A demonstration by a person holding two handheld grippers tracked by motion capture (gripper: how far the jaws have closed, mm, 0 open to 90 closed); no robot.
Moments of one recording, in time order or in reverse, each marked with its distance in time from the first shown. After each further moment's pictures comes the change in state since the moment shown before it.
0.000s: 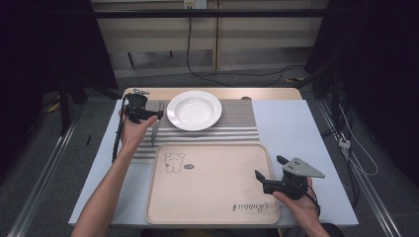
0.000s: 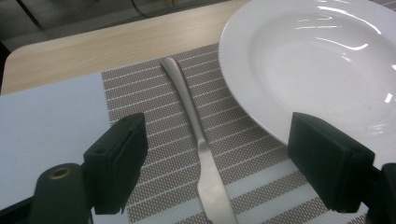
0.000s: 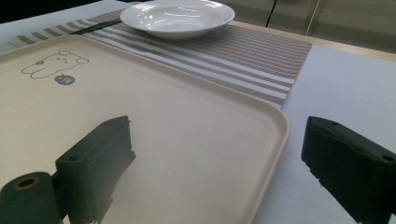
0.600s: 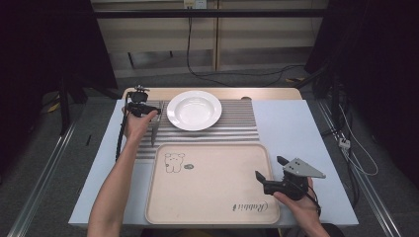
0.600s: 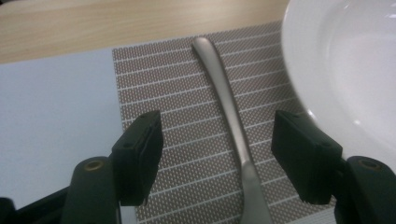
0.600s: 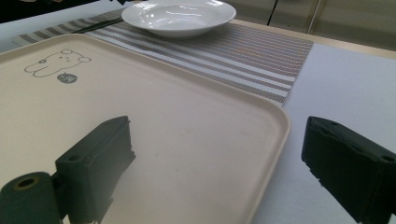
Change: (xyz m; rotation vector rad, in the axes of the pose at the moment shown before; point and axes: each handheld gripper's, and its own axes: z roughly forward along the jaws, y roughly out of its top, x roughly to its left) left arm 0.026 0.005 0.052 0.110 0.032 -0.107; right arm 0.000 -0.001 -0.002 0.003 0.005 0.004
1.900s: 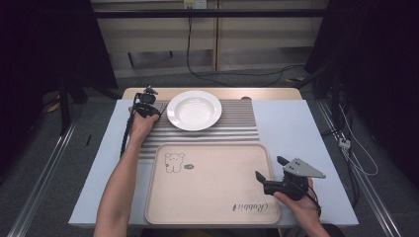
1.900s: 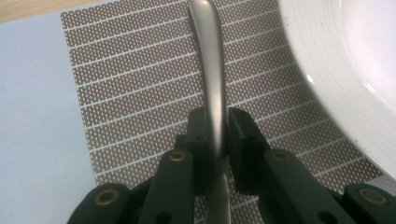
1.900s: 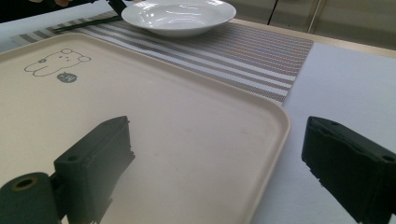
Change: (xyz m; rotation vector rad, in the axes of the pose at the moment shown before) left arm -0.012 0.006 0.018 0.169 -0.010 0.058; right arm -0.001 -0.001 0.000 0.003 0.001 0.001
